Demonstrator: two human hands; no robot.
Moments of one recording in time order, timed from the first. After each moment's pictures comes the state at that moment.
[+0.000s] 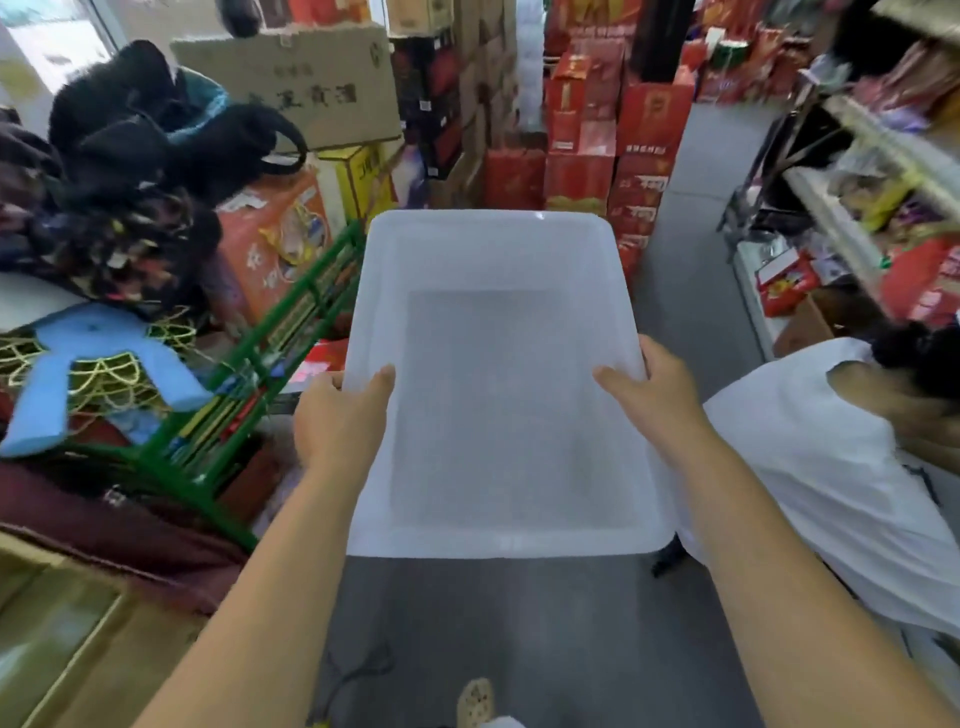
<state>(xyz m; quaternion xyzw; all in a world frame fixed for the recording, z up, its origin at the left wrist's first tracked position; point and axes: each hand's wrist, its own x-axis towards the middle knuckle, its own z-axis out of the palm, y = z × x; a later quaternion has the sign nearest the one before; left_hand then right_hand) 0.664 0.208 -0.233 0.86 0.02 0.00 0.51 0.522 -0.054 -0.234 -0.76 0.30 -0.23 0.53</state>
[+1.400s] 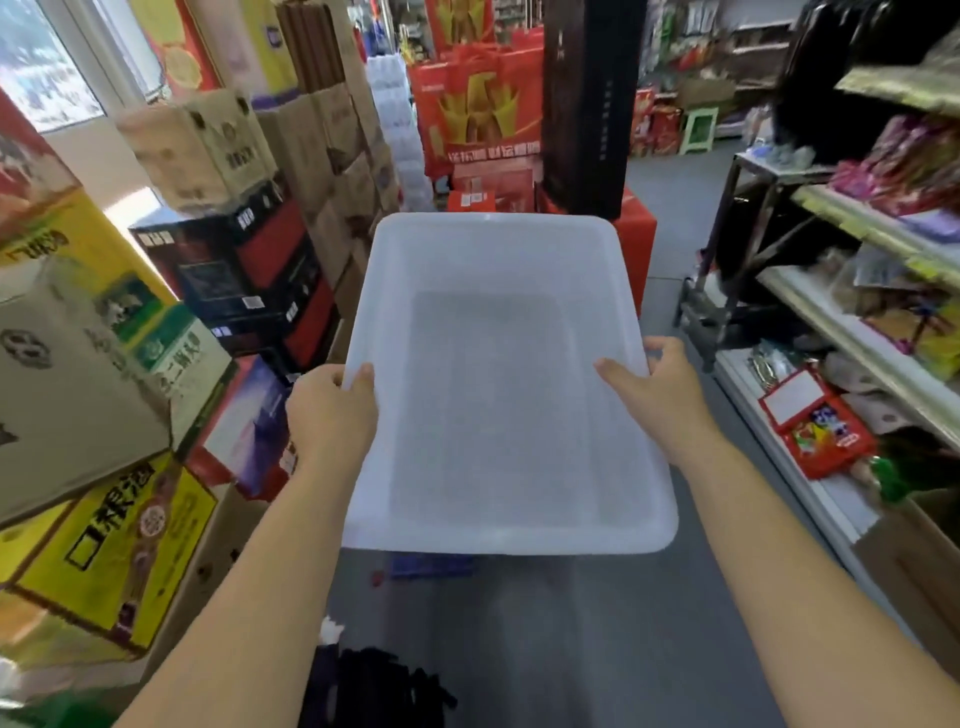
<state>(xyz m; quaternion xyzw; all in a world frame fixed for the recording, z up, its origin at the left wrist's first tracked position) 1.441 -0.504 -0.175 0.87 -0.14 0.03 0.47 1.226 -0.721 -0.196 -0.66 0.40 -0.34 0.54</state>
